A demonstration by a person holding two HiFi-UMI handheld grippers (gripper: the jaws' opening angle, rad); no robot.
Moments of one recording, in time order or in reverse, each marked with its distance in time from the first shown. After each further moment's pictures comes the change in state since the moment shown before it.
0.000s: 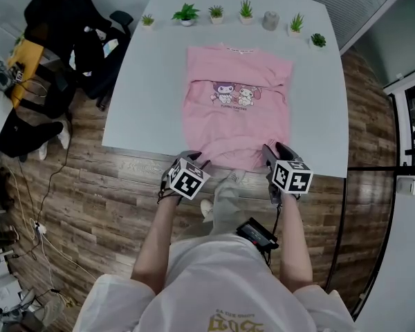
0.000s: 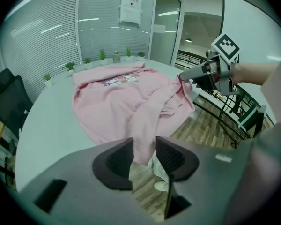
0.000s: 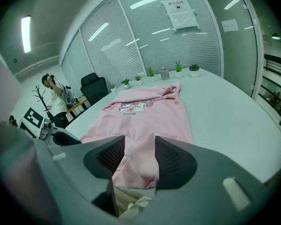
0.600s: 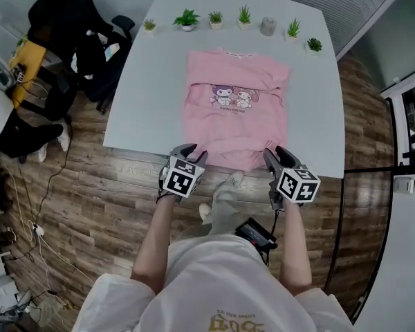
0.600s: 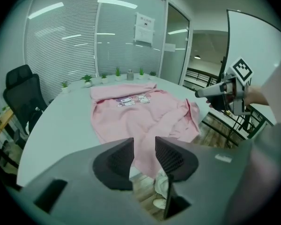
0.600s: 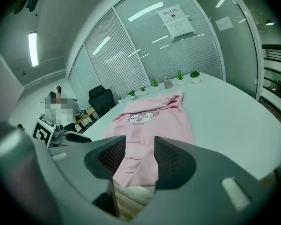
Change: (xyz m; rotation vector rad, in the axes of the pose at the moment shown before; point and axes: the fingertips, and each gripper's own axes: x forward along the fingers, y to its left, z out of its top) left arm -0.037 0.023 0.040 -0.102 -0.197 0.088; right arm -0.038 0.015 0.016 0.053 -0.116 0.101
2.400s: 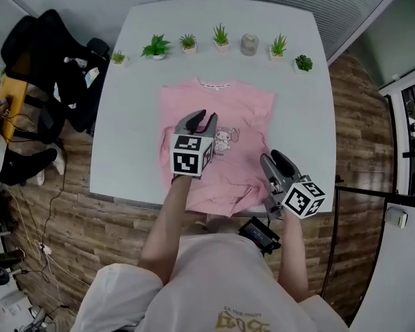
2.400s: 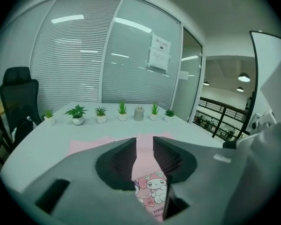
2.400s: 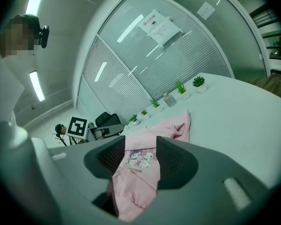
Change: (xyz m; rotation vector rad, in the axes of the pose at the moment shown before) left arm 0.119 0.059 0.269 -0.136 -0.312 0.055; right arm 0.047 -0.058 0.139 0.200 -0.188 0.200
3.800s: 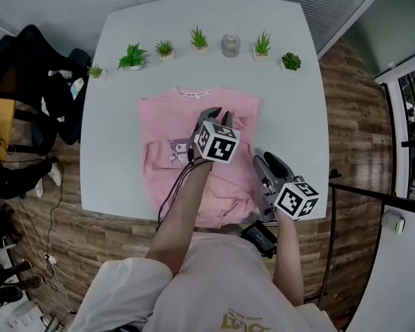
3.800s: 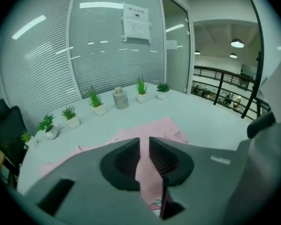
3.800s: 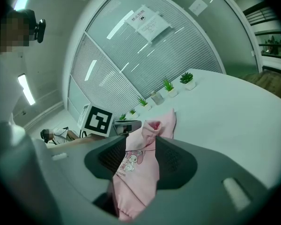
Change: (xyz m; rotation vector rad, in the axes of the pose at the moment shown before) left arm 0.135 -0.054 -0.024 0.254 0.244 0.011; right arm 0.017 -0.053 0.011 0.067 0.040 -0.082
